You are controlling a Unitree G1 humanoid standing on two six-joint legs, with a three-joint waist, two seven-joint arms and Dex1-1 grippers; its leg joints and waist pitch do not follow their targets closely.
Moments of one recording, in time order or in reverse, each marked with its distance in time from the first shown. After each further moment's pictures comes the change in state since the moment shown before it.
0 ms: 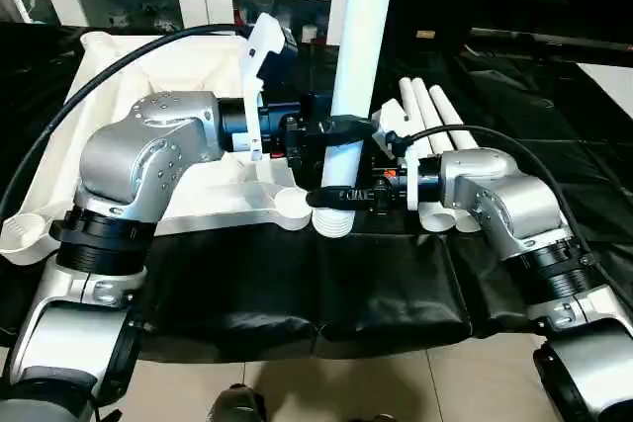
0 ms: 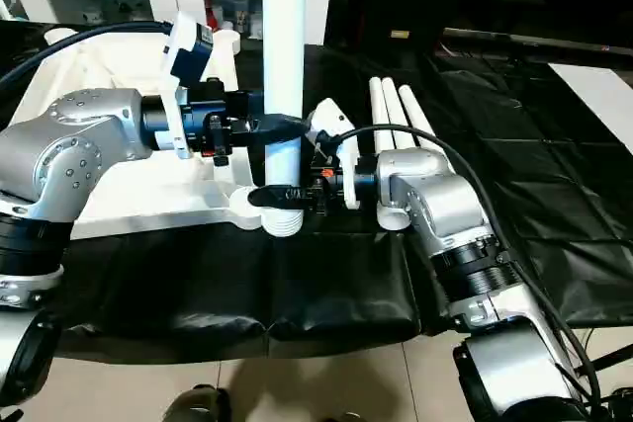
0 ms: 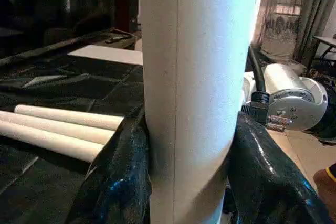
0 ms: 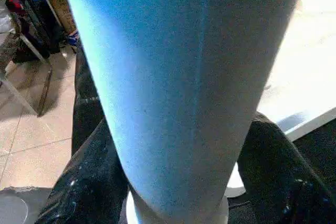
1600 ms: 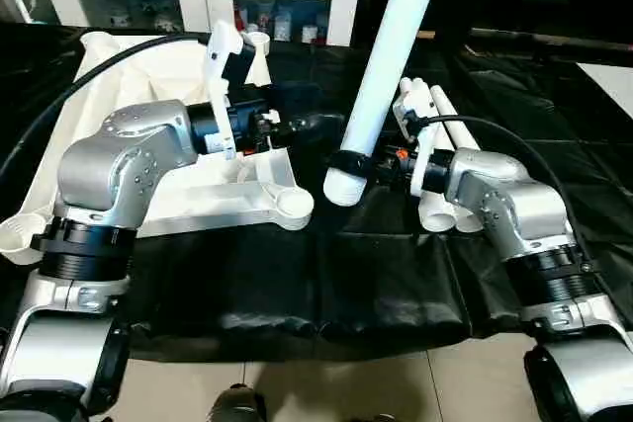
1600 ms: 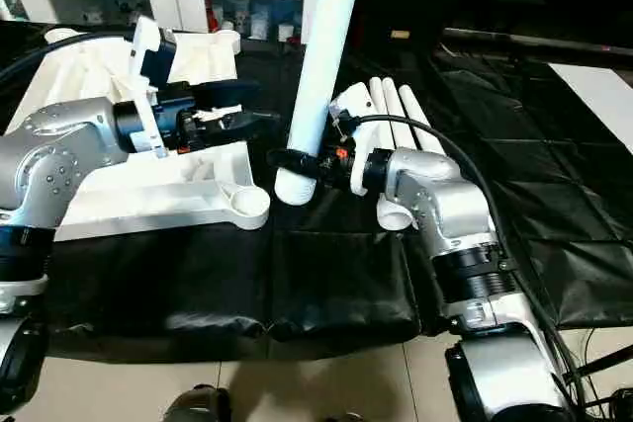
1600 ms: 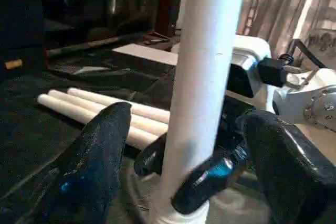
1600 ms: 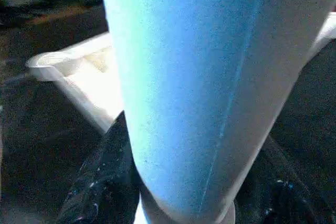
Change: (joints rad) left arm 0.071 0.081 0.023 0.099 0.110 -0.190 0.051; right arm 0.026 0.078 -0.142 0.056 -0.018 -0.050 -0.301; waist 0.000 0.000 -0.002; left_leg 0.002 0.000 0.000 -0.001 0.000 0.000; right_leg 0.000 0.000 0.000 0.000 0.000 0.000
